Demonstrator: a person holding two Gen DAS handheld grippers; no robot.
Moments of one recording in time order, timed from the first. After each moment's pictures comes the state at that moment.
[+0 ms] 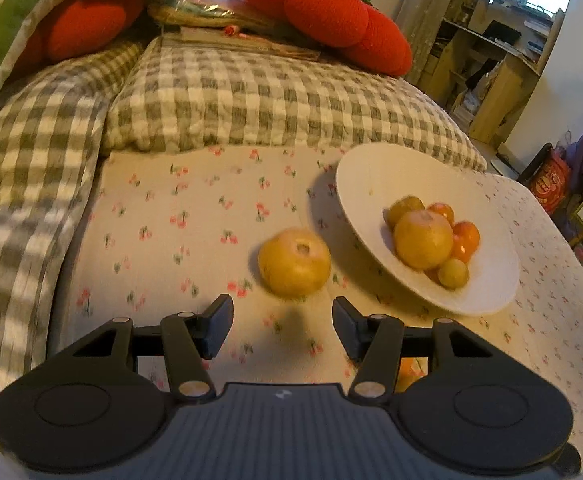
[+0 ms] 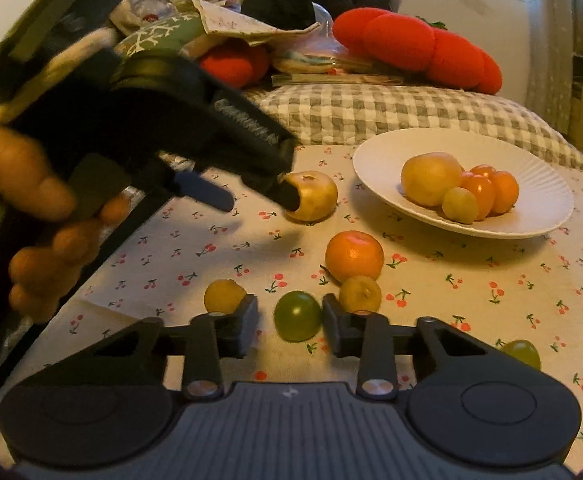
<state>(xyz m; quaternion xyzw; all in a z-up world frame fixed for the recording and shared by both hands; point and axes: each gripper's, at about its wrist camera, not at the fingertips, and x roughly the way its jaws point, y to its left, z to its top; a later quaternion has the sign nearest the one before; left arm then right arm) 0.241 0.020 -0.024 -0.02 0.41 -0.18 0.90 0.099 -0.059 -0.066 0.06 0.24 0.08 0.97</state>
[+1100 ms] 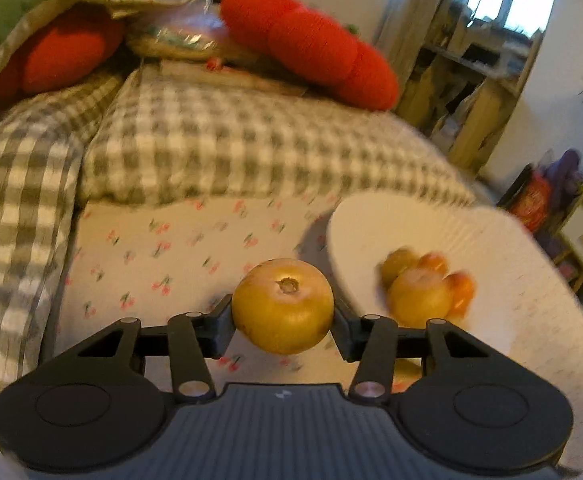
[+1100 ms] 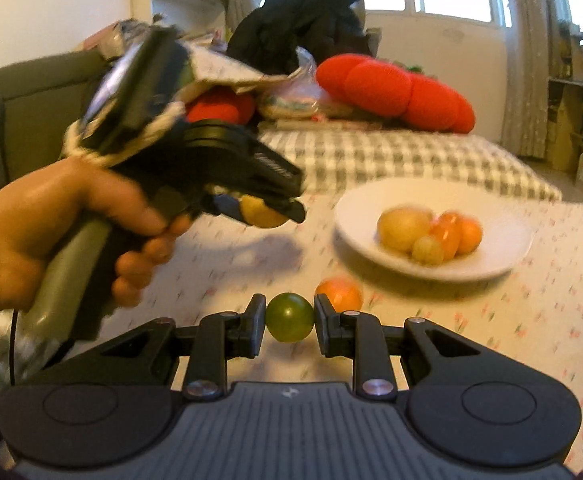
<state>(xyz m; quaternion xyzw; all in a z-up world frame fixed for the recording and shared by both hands) 0.268 0.020 -0.019 -0.04 0.35 -0.22 0.91 0.078 -0.069 -0.030 0.08 0.18 0.04 0.98</state>
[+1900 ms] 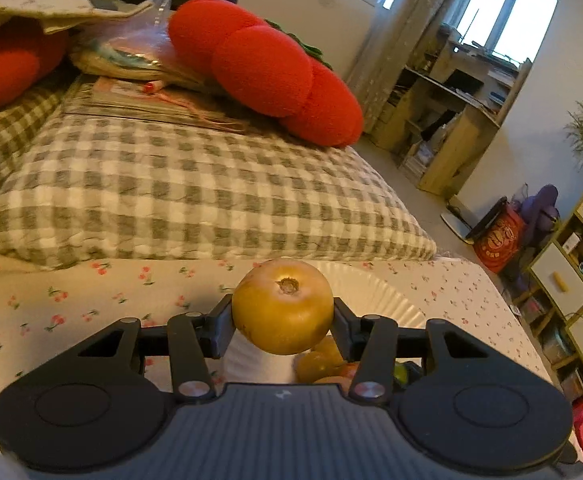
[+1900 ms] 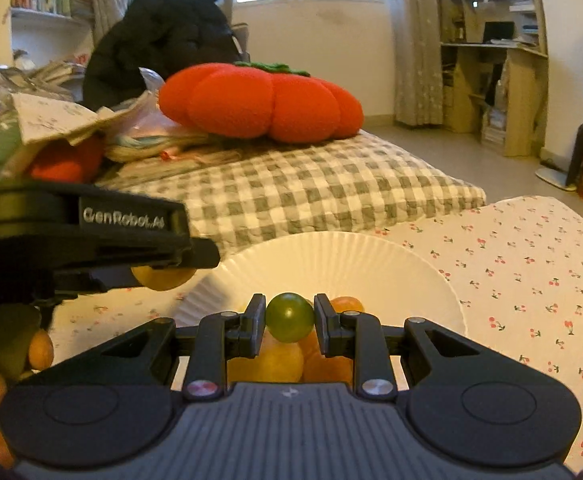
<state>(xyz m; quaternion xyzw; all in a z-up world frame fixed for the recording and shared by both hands) 0.320 -0.048 0.002 -0.08 0.35 -0.25 0.90 0.189 -0.136 -0.013 0.14 0.21 -0.13 0.96</state>
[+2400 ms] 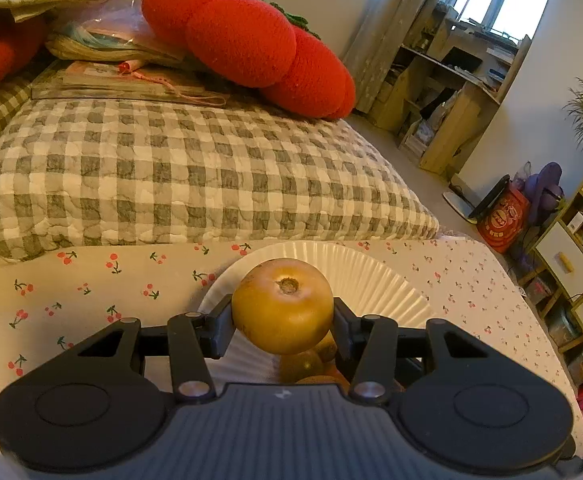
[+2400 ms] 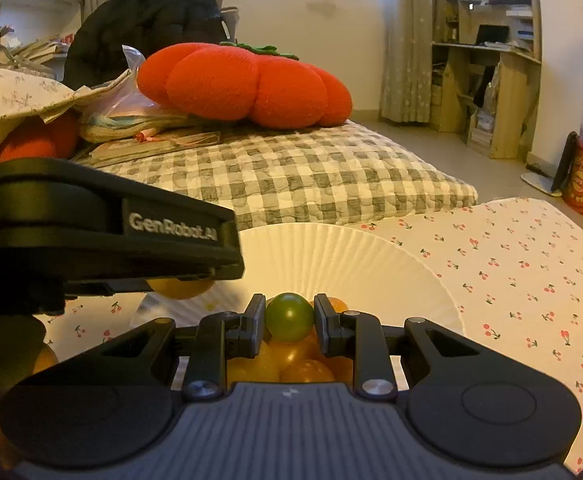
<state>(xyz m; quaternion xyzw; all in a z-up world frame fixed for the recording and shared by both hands) 0.325 -0.070 -0.013 -0.06 0.37 -0.26 0.89 0.207 -0.135 -0.019 0.12 0.23 -0.16 0.95</state>
